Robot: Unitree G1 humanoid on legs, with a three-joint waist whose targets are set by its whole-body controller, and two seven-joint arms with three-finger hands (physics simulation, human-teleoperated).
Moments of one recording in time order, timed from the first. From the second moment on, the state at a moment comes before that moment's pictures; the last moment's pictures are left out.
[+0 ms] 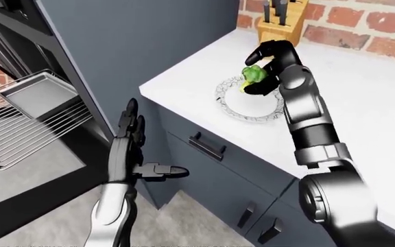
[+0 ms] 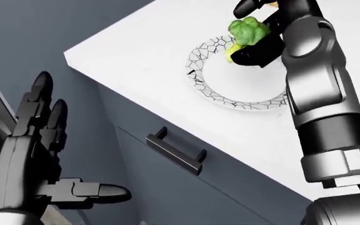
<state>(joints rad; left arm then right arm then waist) -0.04 0.02 0.04 -0.57 -0.04 0.47 -0.03 -1.10 -0.27 -0.05 0.66 -0.52 0.43 0.09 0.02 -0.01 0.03</state>
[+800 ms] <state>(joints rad) -0.07 0.02 0.04 -0.69 -0.06 0.58 -0.01 -0.75 -0.22 -0.06 -0.30 -0.45 0.88 0.35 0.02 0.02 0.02</state>
